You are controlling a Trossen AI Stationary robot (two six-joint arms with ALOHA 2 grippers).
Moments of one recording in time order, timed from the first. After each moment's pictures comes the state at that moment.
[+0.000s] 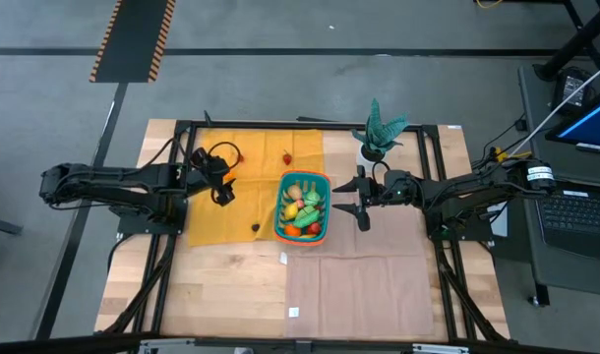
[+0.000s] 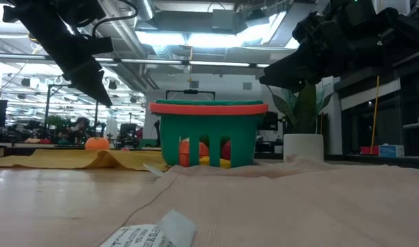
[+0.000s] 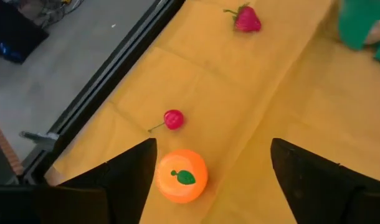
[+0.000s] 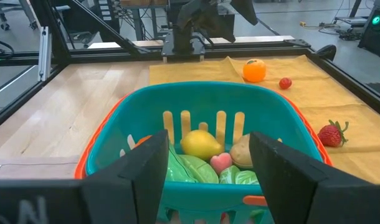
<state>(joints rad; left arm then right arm) 0.14 0.83 0.54 -0.62 -0.58 -0.24 -0.08 1.25 0.37 0.66 -0.07 0.02</state>
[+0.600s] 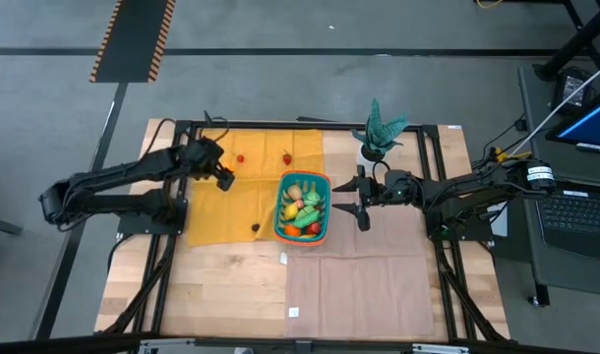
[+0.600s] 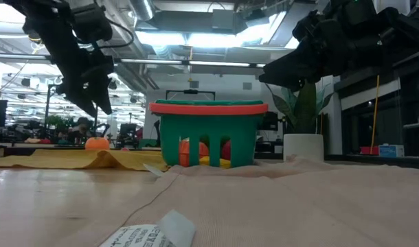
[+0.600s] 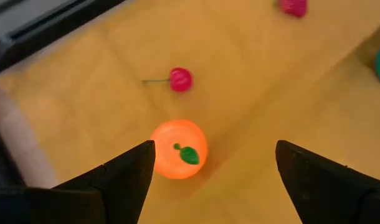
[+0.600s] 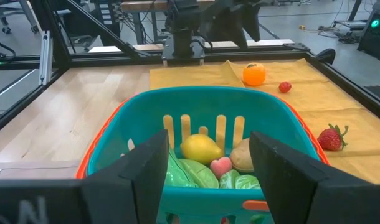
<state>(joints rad) 0.54 0.87 0.56 -0.65 -0.20 -0.36 -0.08 1.25 0.37 0.67 -0.07 0.02</state>
